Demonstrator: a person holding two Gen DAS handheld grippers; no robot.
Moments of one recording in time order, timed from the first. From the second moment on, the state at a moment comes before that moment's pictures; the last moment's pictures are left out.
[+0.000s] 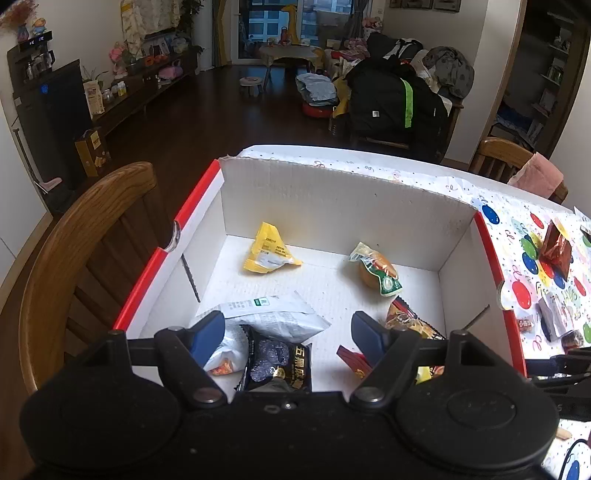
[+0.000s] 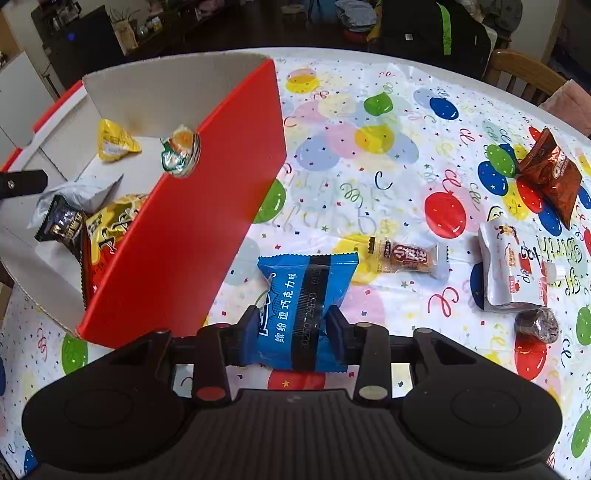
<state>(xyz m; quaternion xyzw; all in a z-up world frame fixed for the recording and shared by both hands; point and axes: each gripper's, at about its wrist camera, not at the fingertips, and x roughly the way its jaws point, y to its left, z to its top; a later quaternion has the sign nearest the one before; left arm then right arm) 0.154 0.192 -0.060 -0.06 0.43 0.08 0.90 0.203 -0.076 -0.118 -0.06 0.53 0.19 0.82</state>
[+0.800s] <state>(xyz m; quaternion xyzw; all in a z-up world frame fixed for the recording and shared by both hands) 0.155 0.194 -0.062 -0.06 0.43 0.08 0.90 0.225 -0.004 -0.024 -0.05 0.44 0.29 0.85</state>
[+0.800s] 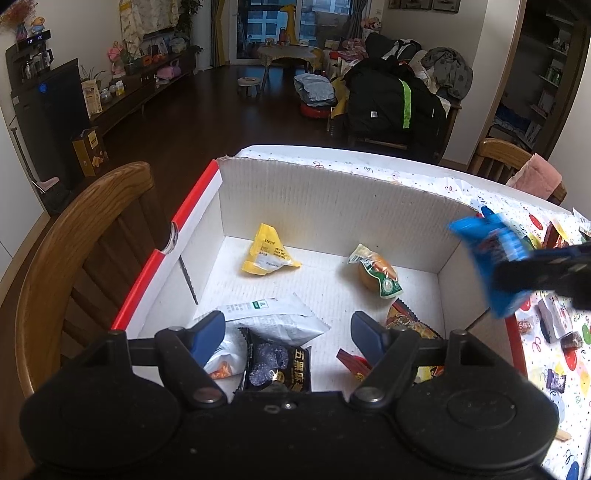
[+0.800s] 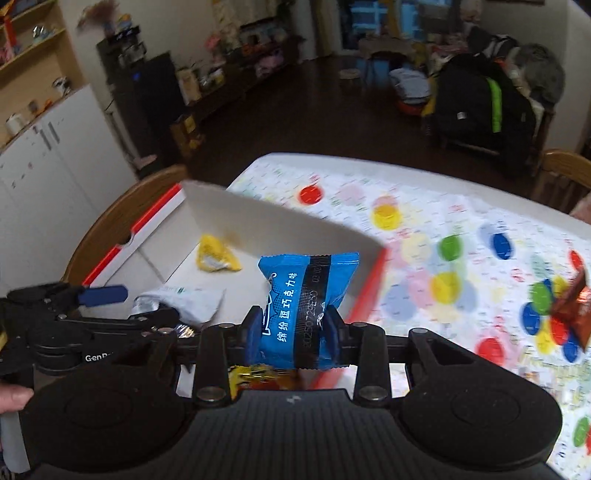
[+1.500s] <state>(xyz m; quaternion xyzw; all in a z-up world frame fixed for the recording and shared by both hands) 0.129 0.166 -0.036 -0.06 0.40 0.07 0.91 0.199 -0.024 -0.015 -0.05 0.44 0.31 0.84</state>
